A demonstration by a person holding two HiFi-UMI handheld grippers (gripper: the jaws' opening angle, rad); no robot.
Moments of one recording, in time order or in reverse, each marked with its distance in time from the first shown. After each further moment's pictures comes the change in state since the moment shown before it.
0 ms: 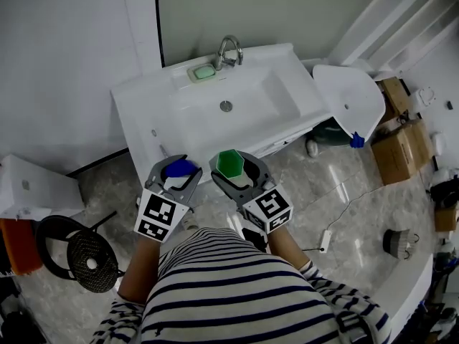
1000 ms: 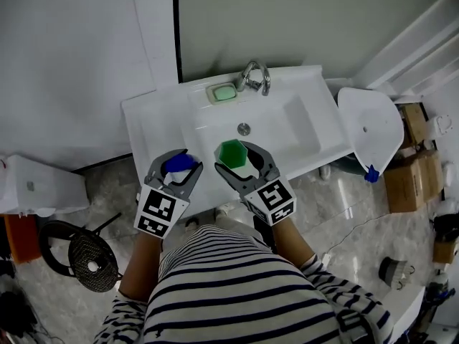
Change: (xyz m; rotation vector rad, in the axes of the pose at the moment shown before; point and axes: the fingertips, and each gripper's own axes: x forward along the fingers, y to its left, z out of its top) left arm 0.069 0.129 0.020 -0.049 0.027 0.119; right arm 0.126 -0.098 0.037 -0.081 0.049 0.105
